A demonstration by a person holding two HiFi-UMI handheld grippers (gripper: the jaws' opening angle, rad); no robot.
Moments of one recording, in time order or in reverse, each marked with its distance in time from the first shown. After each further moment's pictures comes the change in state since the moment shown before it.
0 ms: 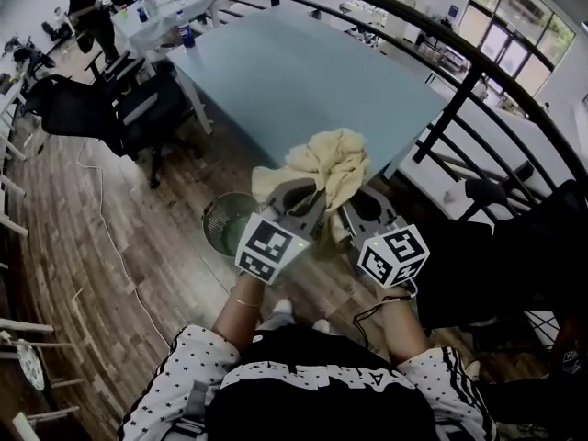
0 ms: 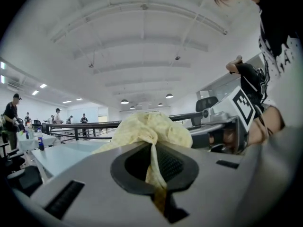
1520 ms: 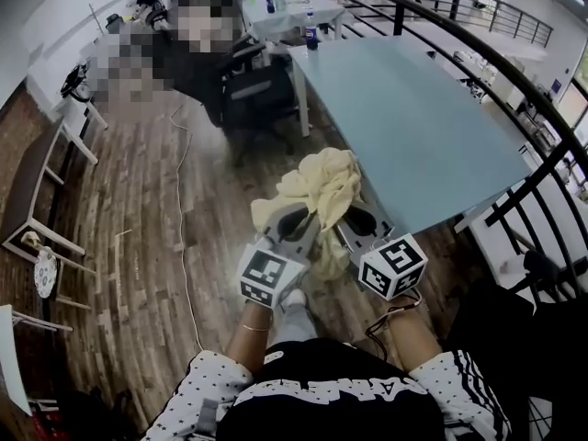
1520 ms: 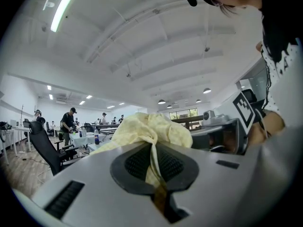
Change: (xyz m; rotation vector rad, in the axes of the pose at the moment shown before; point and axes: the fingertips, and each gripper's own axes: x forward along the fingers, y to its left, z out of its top) left arm -0.185 0.054 -0.018 -0.056 0.016 0.524; right arm 0.065 0.184 -0.012 -0.035 0.036 0.528
